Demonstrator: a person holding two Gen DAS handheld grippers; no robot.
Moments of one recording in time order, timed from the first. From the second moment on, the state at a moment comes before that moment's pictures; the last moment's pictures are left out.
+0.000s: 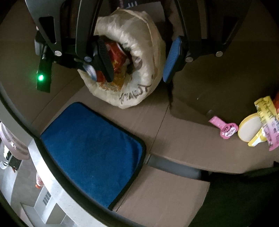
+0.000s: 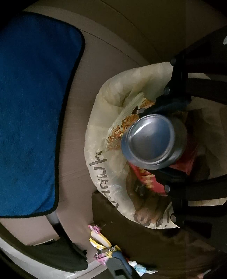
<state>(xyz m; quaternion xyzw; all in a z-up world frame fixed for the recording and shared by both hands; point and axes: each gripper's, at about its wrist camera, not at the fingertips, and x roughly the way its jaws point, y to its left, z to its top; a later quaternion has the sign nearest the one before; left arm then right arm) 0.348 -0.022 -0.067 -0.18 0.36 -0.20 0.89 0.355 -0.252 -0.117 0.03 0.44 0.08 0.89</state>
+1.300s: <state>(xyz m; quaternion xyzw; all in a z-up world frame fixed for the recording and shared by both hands) 0.200 0.192 -0.053 -0.14 0.32 0.03 0.94 0.243 -0.111 -0.048 0.02 0.34 0.15 0.93</state>
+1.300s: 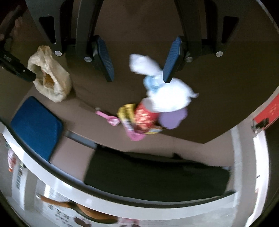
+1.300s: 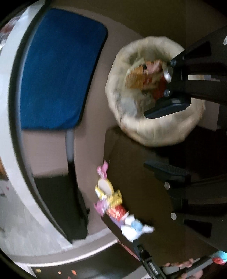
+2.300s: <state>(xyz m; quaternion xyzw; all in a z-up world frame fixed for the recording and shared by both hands) 0.268 0.222 -0.111 -0.23 0.39 0.05 0.89 0.266 -0.038 -0.095 0.01 0.40 0.21 0.89</state>
